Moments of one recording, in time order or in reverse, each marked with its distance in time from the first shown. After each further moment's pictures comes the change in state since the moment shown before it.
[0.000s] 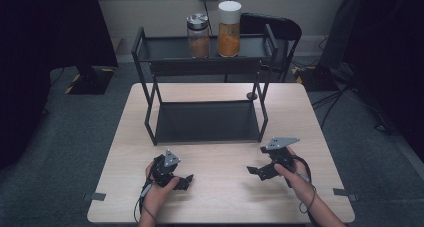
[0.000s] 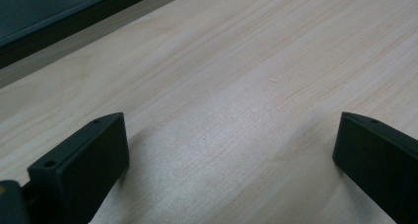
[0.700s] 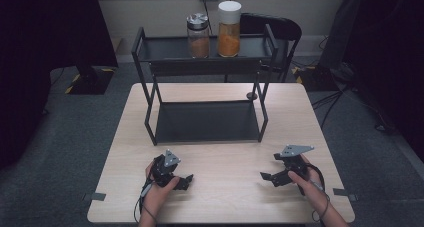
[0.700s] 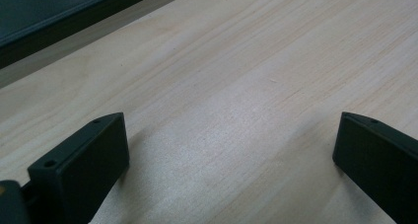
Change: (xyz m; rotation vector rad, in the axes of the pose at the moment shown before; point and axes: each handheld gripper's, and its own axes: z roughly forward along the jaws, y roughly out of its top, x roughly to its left) left arm 0.000 0.000 0.000 0.001 0.000 0.000; right arm -0.010 -0.037 -0.022 0.015 -0.039 0.039
